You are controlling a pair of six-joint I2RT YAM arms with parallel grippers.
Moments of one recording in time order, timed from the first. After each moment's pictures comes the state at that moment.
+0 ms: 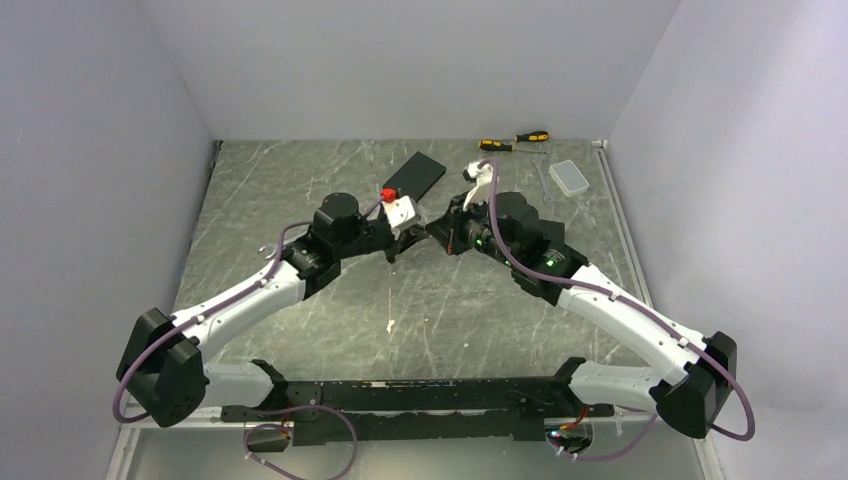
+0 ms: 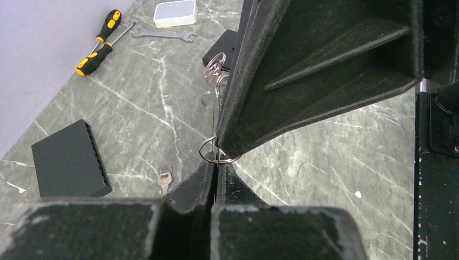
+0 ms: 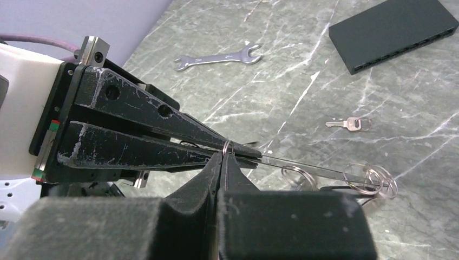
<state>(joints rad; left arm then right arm) -0.68 1.27 0.89 0.20 0.50 0.22 0.79 1.13 1.03 -0.16 -0.02 0.41</state>
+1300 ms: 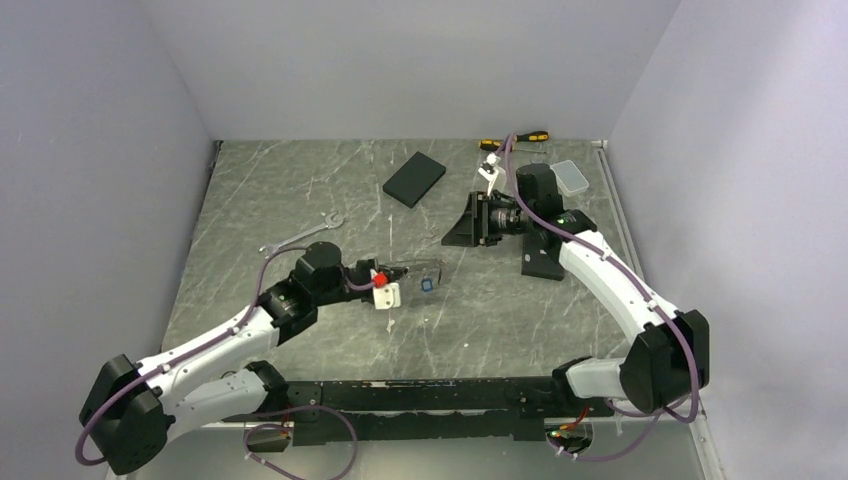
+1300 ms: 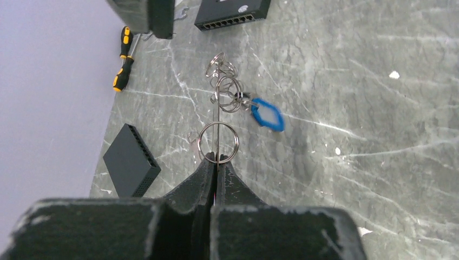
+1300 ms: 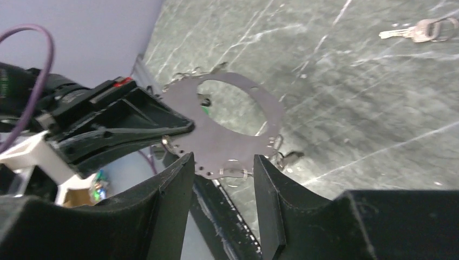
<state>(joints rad) -0.74 0.98 0.58 0.13 0.46 0.74 0.37 1.30 1.06 -0.37 -0.72 0.42</state>
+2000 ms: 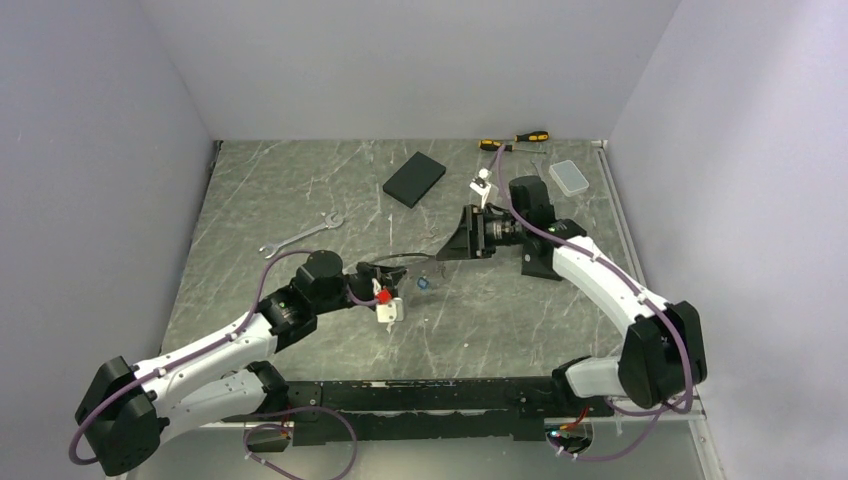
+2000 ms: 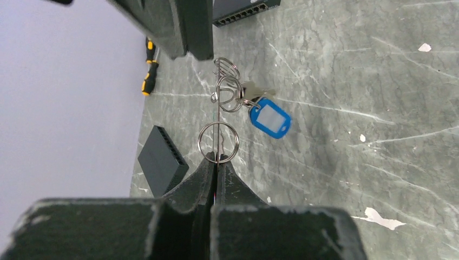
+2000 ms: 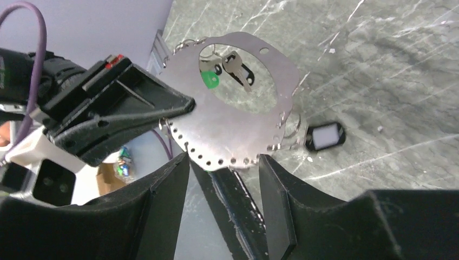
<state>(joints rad) -0.80 0.94 0.53 0.16 0.37 0.91 0.39 1.35 0.99 -0.31 -0.87 0.48</state>
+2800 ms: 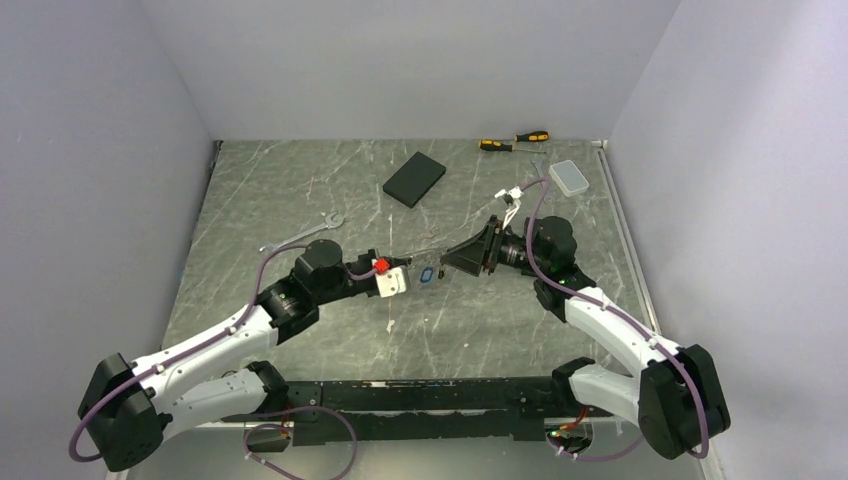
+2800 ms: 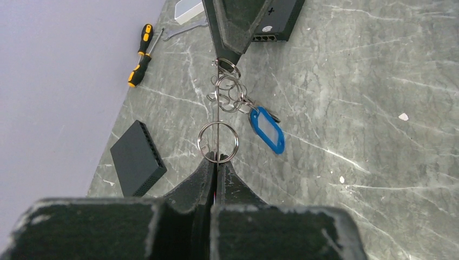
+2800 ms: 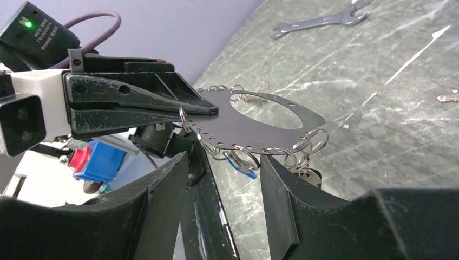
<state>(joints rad) -0.80 0.97 0.62 0.16 0.34 0.63 0.39 1.08 0.55 0.45 -0.82 0.69</state>
